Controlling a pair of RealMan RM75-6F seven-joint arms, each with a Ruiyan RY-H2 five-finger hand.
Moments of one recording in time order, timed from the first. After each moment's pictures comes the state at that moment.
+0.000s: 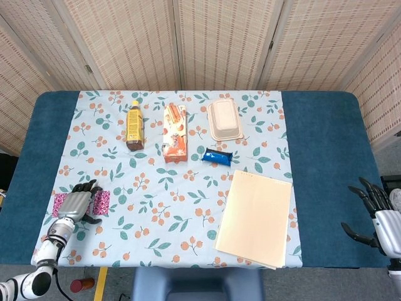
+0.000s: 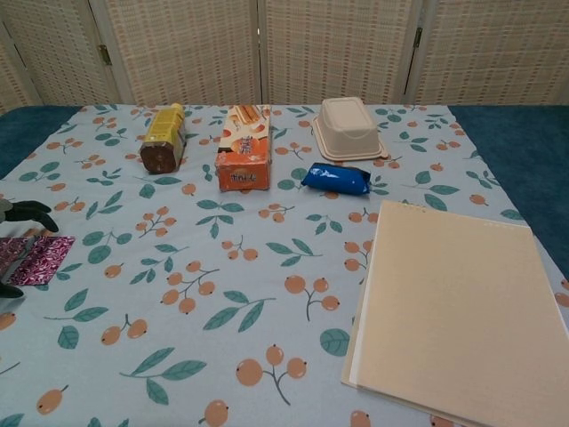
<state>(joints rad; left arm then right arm) -0.50 -1.36 -0.08 -1.45 0.98 0.85 0.29 0.04 -1.09 0.01 -1.47 -1.60 1.55 0.44</state>
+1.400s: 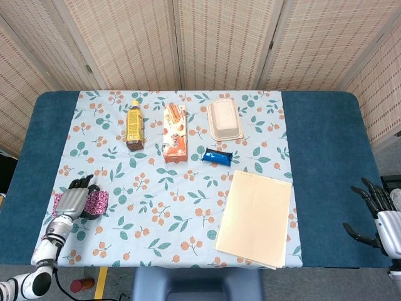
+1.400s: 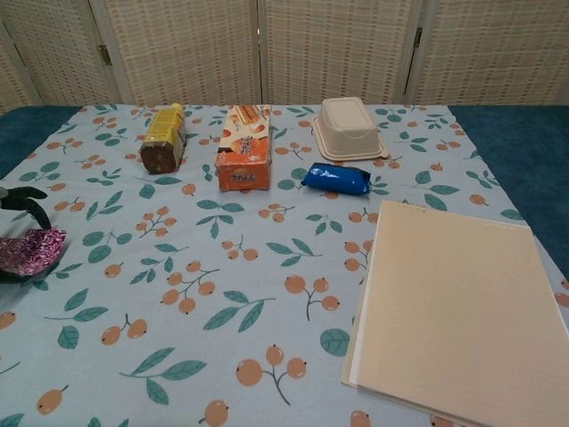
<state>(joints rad) -0.51 -1.35 -0.07 -1.45 0.99 0.93 0.27 0.04 -1.09 0.01 -1.46 -1.60 1.55 0.45</state>
